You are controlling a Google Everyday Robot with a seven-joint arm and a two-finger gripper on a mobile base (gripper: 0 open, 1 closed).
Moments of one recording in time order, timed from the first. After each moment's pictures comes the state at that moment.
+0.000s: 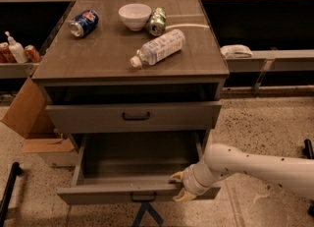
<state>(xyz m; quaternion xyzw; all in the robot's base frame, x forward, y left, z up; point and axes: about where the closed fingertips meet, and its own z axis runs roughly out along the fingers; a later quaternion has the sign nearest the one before) 0.430 -0.082 0.416 -0.73 0.62 0.21 0.18</state>
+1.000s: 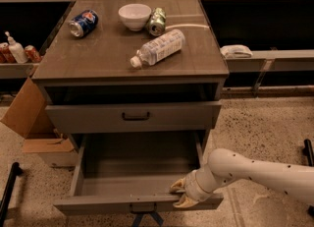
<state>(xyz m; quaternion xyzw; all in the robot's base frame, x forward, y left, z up) 0.409 -0.080 0.418 -0.73 0.62 0.24 0.19</state>
